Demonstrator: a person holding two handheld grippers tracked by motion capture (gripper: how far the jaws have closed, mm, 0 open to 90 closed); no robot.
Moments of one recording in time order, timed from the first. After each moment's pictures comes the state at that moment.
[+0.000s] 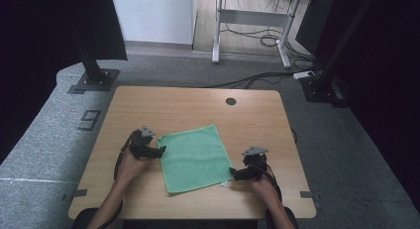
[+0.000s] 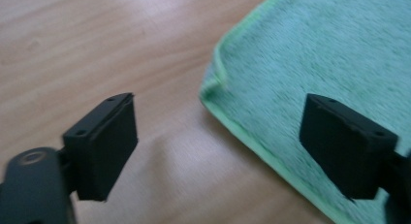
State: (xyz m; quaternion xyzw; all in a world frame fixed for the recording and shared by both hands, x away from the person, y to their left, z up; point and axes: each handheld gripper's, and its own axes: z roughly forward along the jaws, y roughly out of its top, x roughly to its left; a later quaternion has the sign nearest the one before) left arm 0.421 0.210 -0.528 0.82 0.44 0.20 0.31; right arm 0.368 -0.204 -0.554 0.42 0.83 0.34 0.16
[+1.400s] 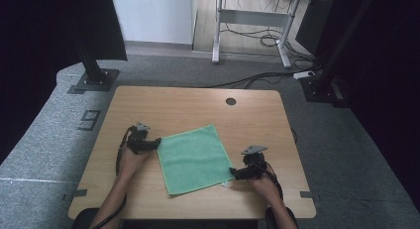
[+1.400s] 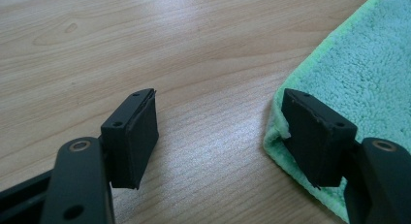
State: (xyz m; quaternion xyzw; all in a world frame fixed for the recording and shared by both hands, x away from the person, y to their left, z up) left arm 0.444 0.229 -0.546 0.78 0.49 0.20 0.33; right arm 0.372 -0.204 -0.549 0.39 0.85 0.33 0.14
